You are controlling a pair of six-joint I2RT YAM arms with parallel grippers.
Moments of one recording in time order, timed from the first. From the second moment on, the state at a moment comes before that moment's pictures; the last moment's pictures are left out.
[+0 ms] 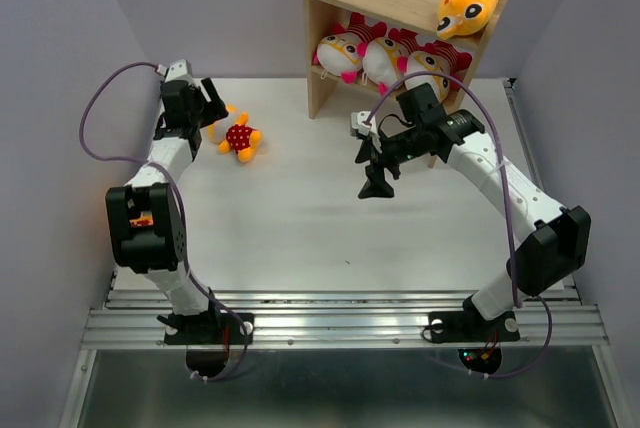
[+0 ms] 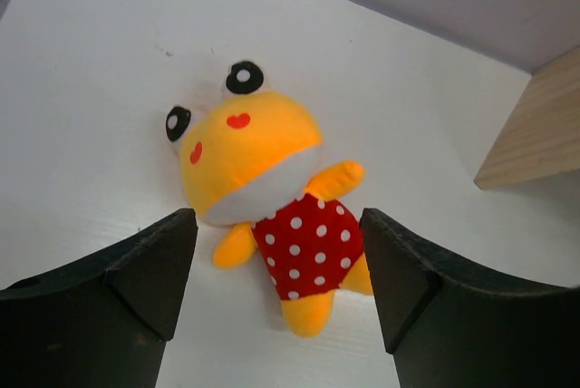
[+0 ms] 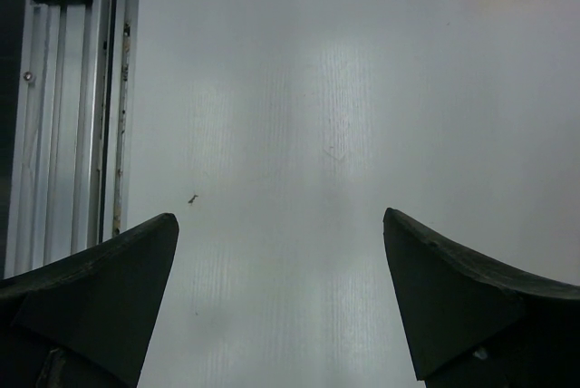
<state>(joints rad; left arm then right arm) 0.07 1.62 1.15 0.08 0.03 -0.35 0.48 1.56 1.54 -0.92 -0.86 -0.79</state>
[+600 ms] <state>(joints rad) 0.07 2.11 1.58 -0.07 0.07 -0.25 0.48 1.56 1.48 -0.90 -0.82 -0.76</state>
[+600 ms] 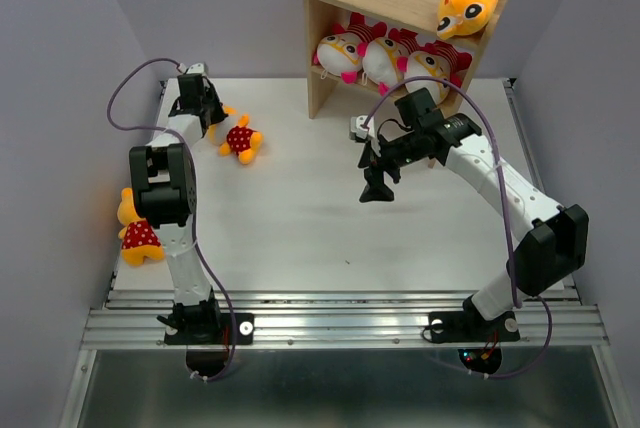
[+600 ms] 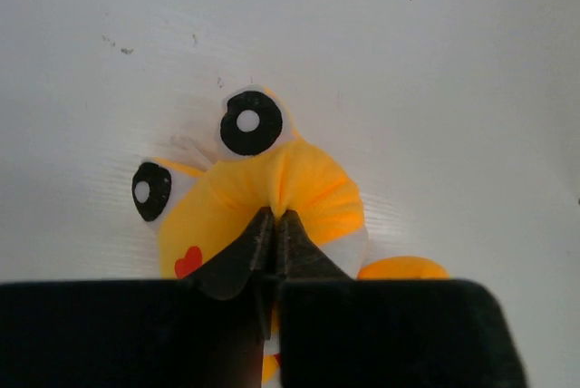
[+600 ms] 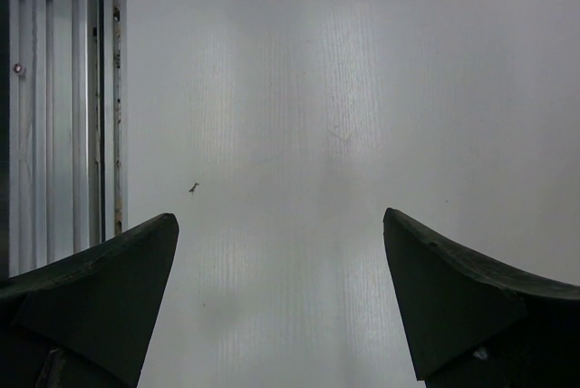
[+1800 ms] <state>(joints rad) -0.23 0.92 0.41 0.19 0.04 -1.52 0.66 1.71 1.41 -0.41 -0.74 0.02</state>
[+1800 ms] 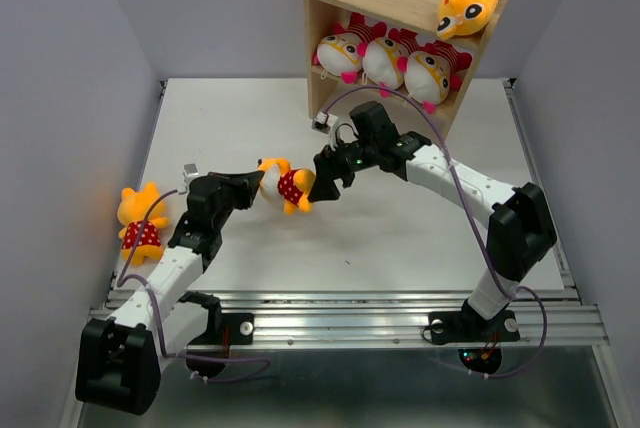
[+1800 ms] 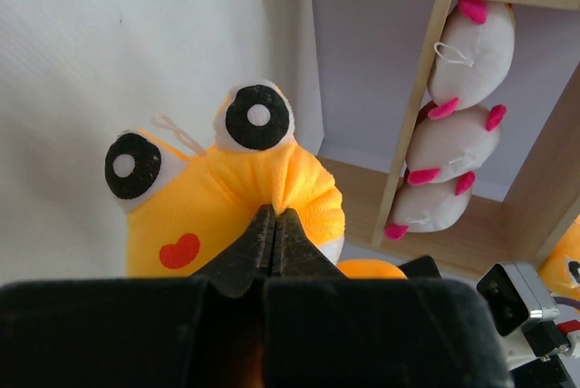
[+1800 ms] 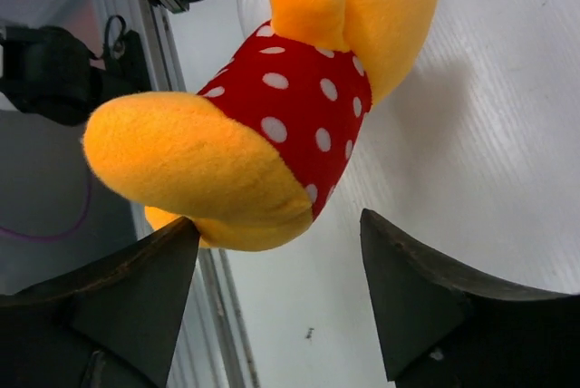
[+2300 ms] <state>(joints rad) -0.24 0.84 0.40 0.16 0.01 -1.31 0.66 1.73 1.45 -0.36 -0.91 -0.04</state>
